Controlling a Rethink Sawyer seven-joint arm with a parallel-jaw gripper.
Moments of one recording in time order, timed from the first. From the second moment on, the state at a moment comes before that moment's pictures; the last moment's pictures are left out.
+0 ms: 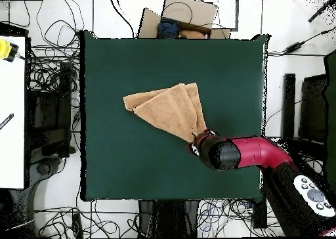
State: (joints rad) arm -0.94 -0.61 0.61 1.92 -0.69 0.53 1.07
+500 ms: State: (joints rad) arm -0.95 -0.60 0.58 1.99 -0.71 0.46 1.07
